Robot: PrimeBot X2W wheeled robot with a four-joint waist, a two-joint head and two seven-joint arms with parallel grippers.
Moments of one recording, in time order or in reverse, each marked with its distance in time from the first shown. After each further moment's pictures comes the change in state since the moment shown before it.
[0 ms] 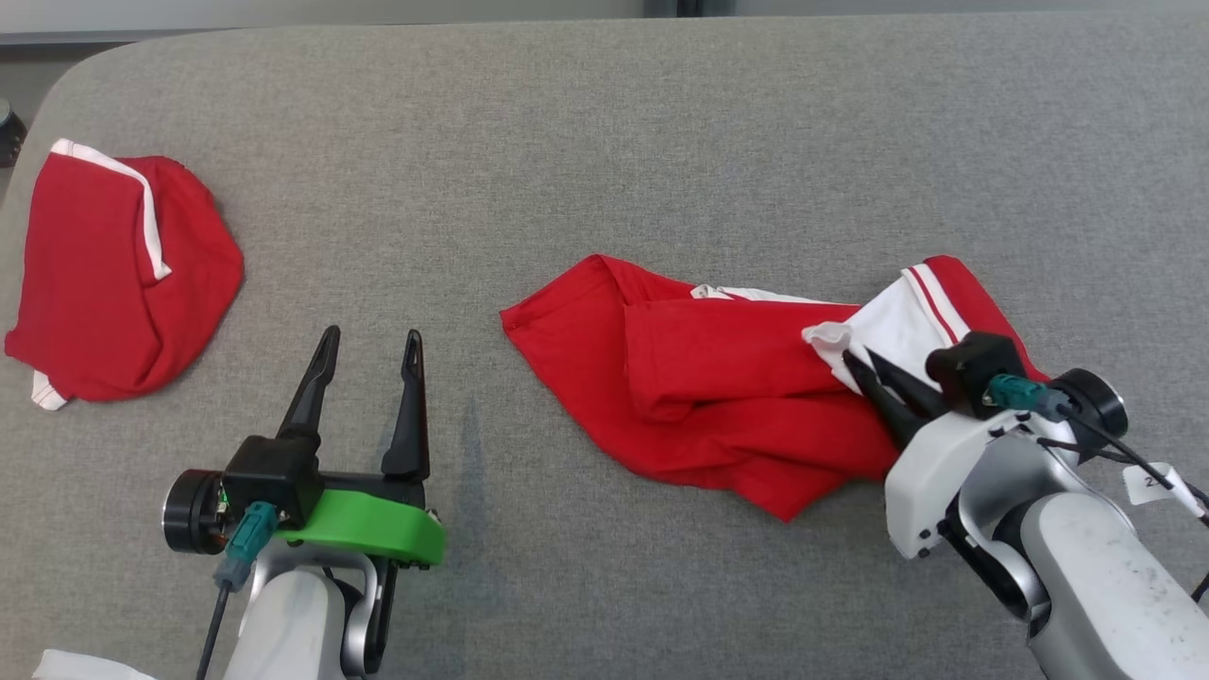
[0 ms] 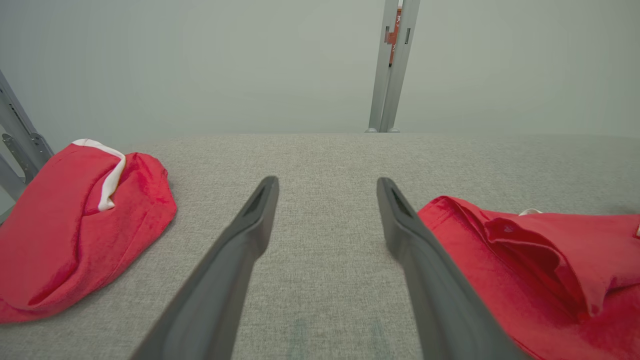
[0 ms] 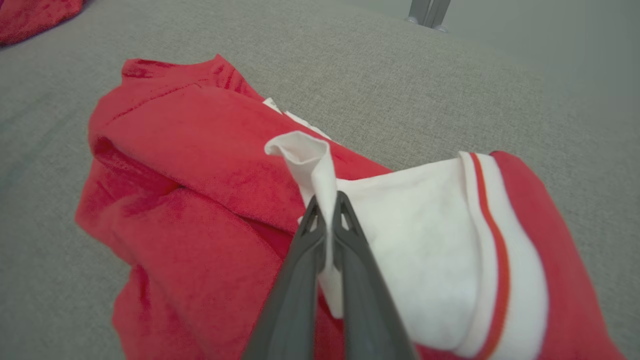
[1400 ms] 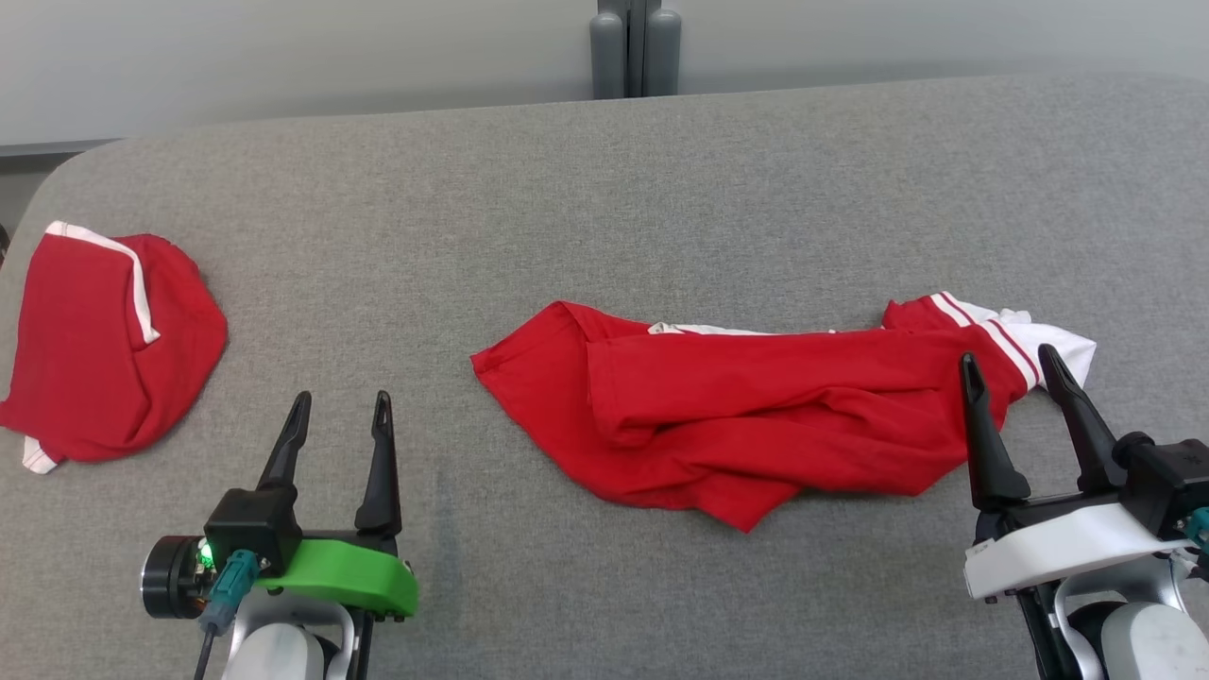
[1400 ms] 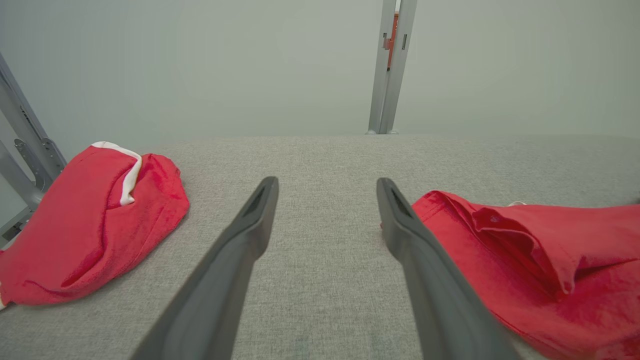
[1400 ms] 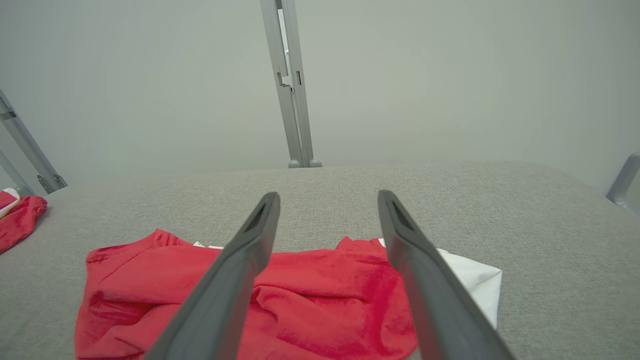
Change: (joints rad) left arm 0.080 0.004 0.060 0.034 0.020 -0.001 0.000; right arm 0.282 0.230 -0.372 -0.207 -0.061 0.000 -0.311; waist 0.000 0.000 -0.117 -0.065
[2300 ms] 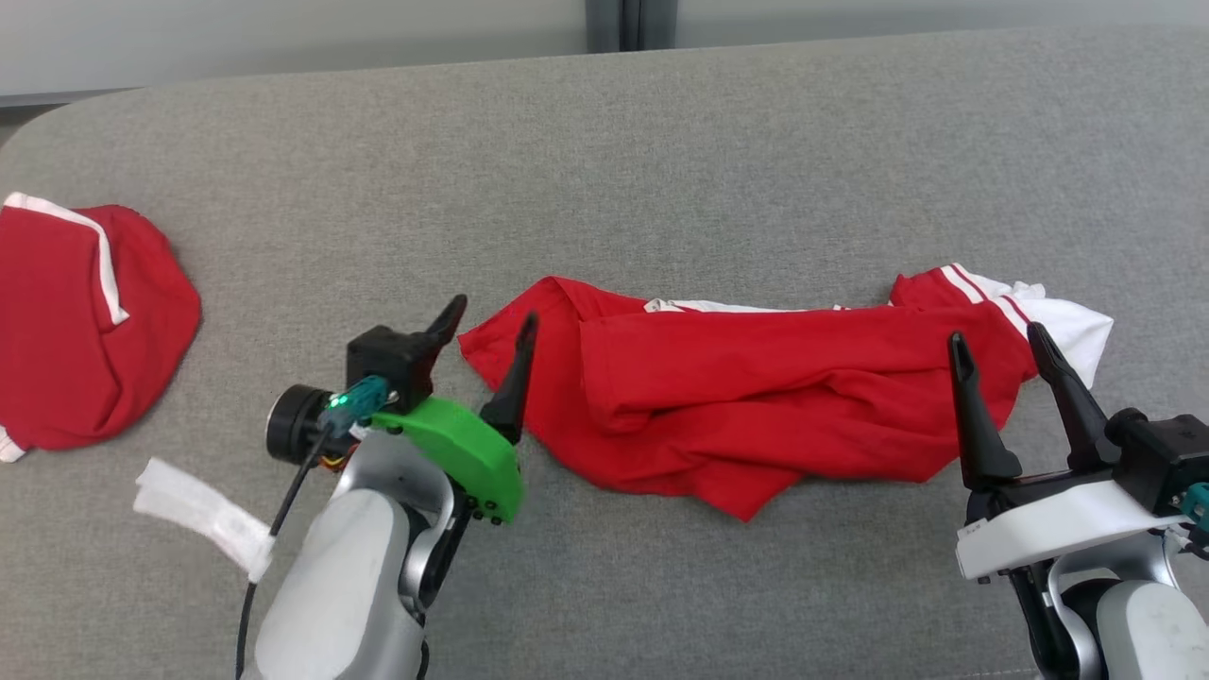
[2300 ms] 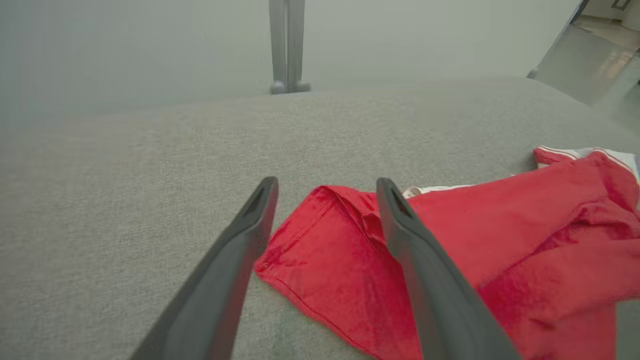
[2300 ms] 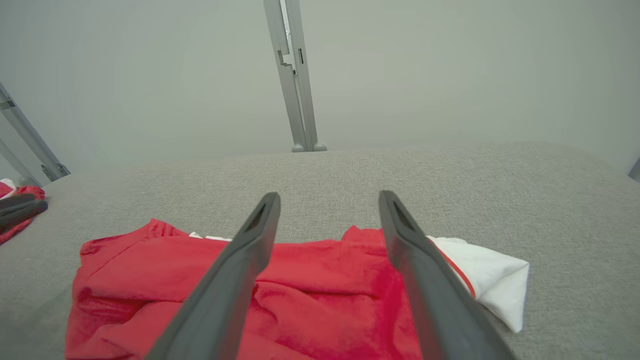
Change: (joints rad) left arm -0.252 -0.003 -0.227 0.058 -0.115 -0.064 0.282; right arm -0.034 0.000 0.013 -0.007 0.015 0.000 0.025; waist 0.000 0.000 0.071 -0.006
